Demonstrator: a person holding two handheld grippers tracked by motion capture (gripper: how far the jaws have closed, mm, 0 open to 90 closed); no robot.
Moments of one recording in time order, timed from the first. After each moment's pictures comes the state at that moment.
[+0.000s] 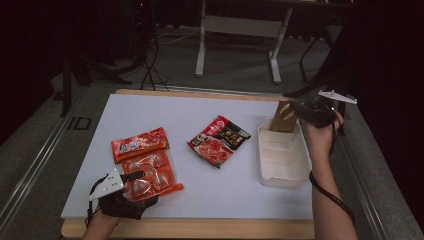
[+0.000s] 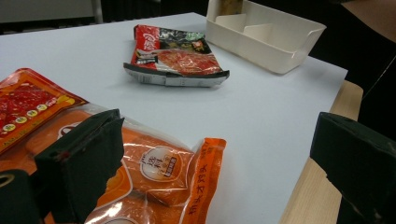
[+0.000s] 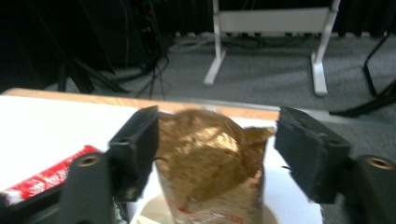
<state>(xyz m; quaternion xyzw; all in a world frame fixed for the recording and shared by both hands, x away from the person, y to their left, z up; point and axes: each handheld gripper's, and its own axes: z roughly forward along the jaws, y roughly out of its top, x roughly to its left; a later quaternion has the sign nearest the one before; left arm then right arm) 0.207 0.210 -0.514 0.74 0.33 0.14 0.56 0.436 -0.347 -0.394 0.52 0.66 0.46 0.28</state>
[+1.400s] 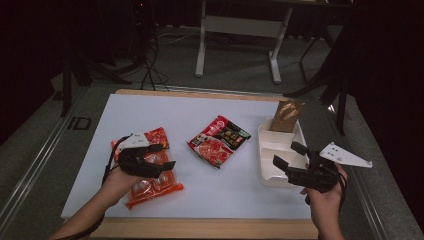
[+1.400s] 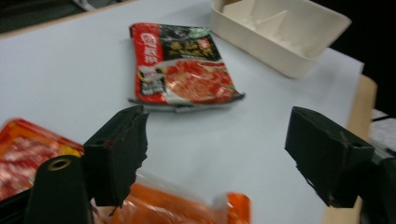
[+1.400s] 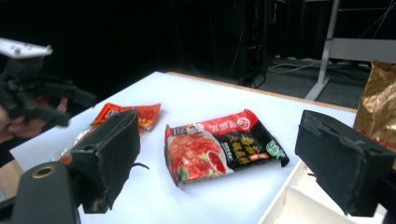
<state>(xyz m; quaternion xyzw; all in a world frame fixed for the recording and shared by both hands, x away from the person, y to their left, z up) 0.296 0.173 -0.452 0.81 0.33 0.09 0.48 0.252 -0.297 -0.387 0.37 0.71 0.57 0.19</state>
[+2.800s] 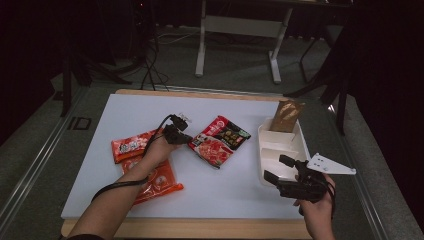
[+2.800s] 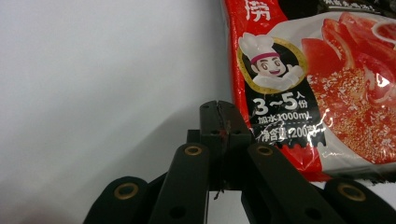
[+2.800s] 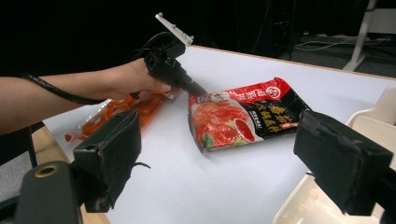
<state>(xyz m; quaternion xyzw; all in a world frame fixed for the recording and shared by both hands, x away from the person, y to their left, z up) 0.441 0.099 -0.525 0.86 0.40 0.06 0.31 0.245 -0.288 -0.417 0.36 0.74 0.56 0.14</state>
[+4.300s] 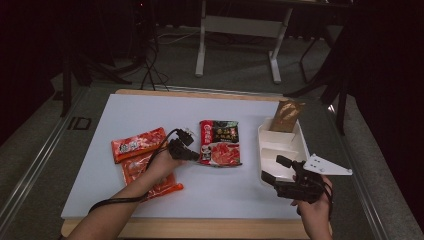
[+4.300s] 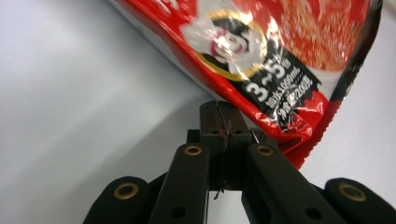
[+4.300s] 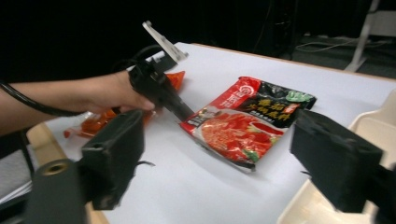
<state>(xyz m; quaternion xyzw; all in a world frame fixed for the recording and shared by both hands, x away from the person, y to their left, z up) 0.398 0.082 -0.524 0.87 0.38 -0.01 0.32 0.244 -0.282 -0.420 0.35 0.74 0.55 0.15</state>
